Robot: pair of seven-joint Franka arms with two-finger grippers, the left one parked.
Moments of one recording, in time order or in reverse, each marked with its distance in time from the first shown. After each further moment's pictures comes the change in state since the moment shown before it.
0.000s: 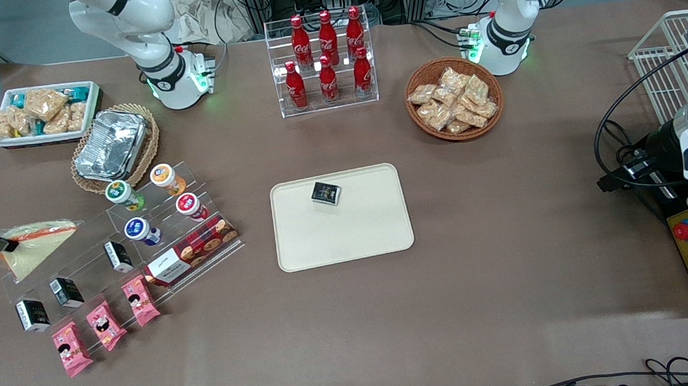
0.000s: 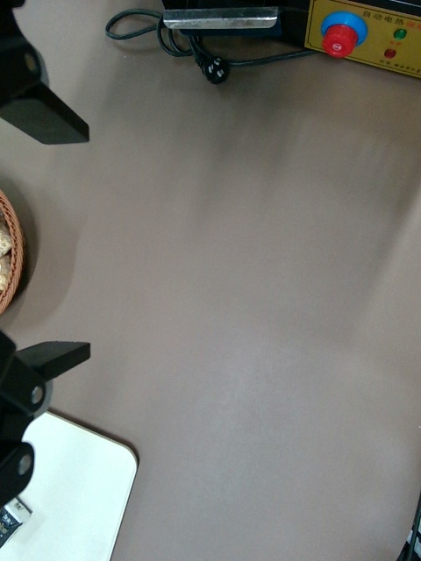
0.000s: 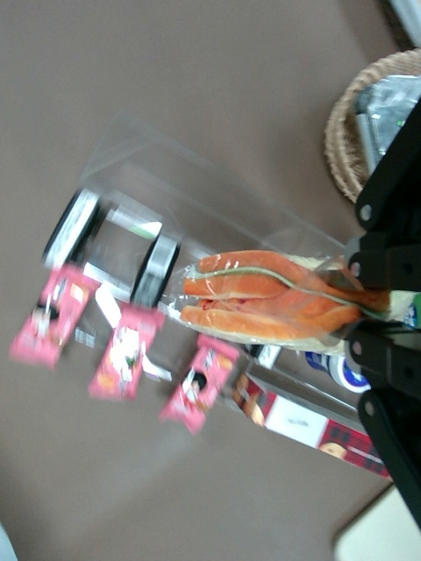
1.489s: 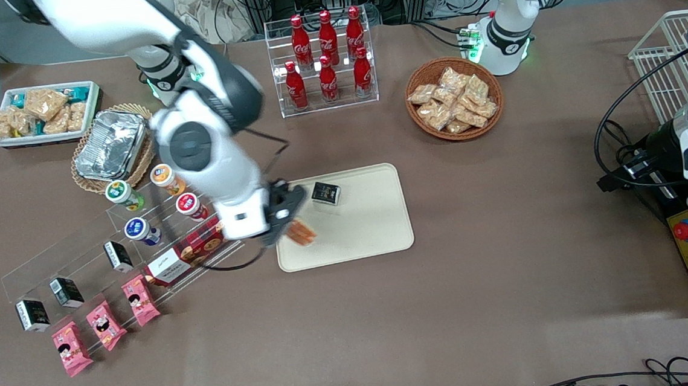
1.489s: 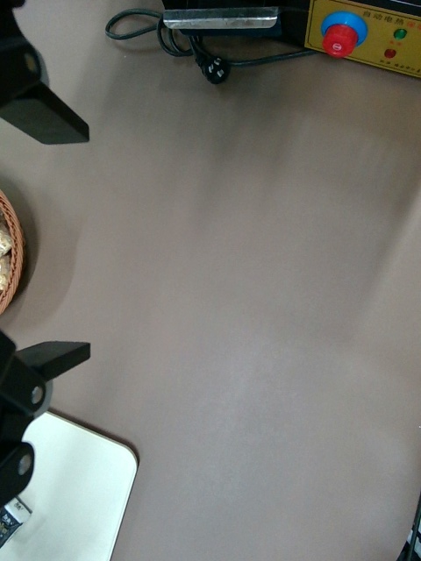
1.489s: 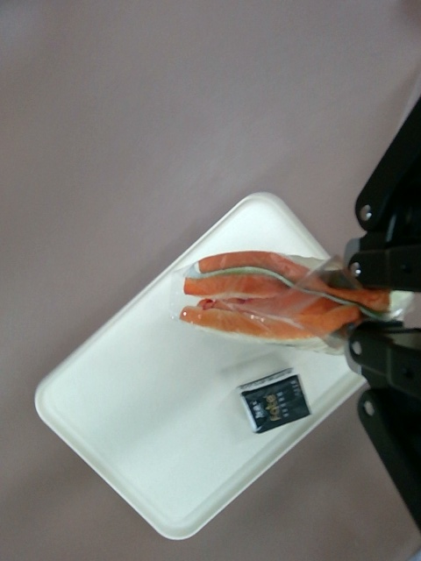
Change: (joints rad) arm 0.378 0.232 0.557 0.016 -0.191 0.280 -0.459
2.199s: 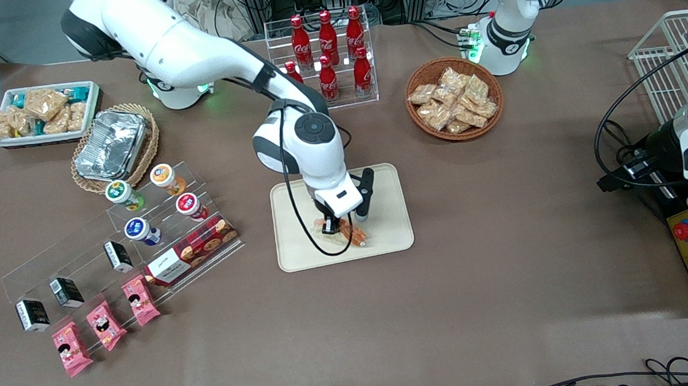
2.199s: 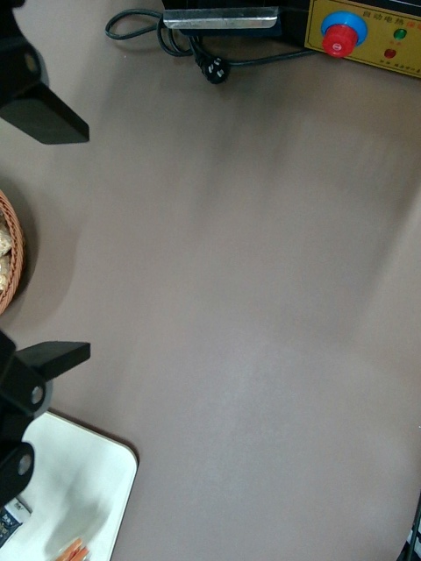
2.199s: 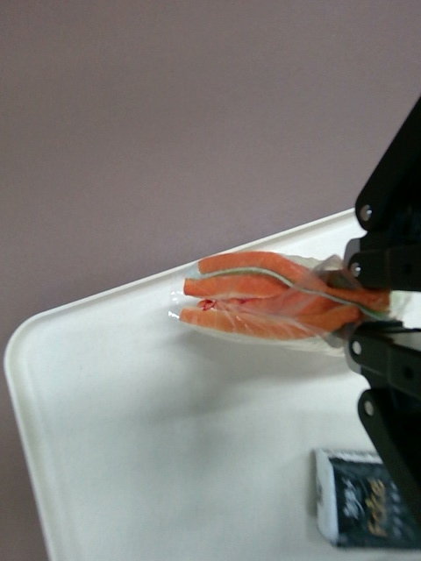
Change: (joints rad) arm 0.161 0.236 -0.002 -0.003 -0.414 0.293 -0.001
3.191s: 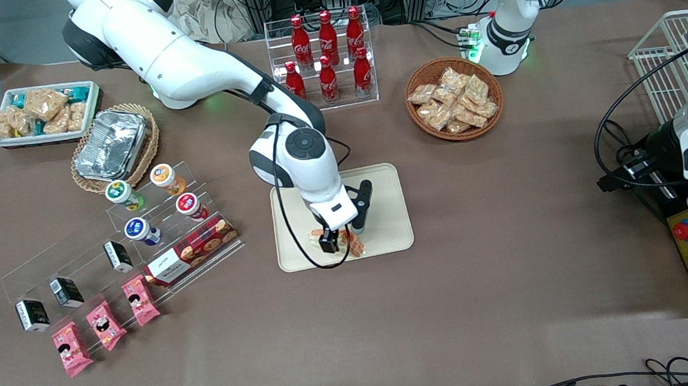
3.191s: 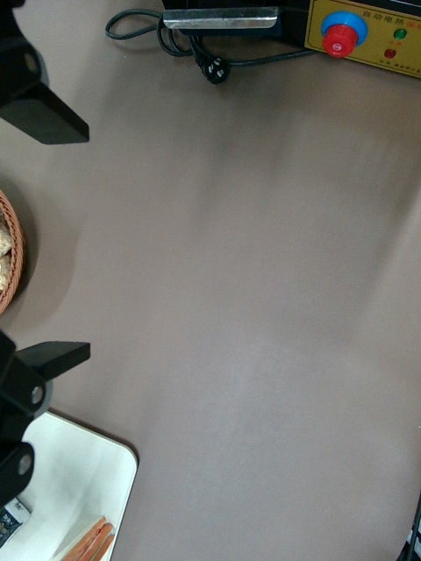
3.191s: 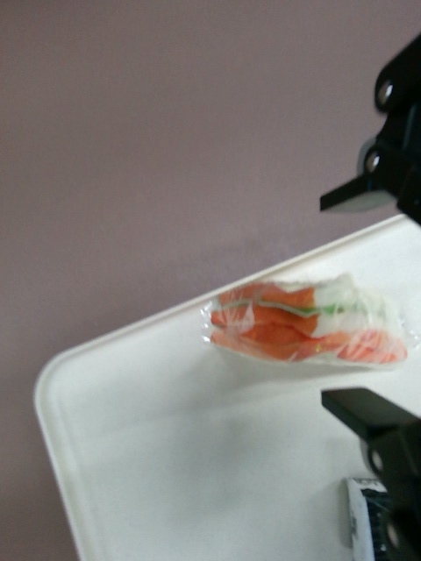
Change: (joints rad) arm -0.035 -0.005 -0.002 0.025 0.069 0.049 -0.005
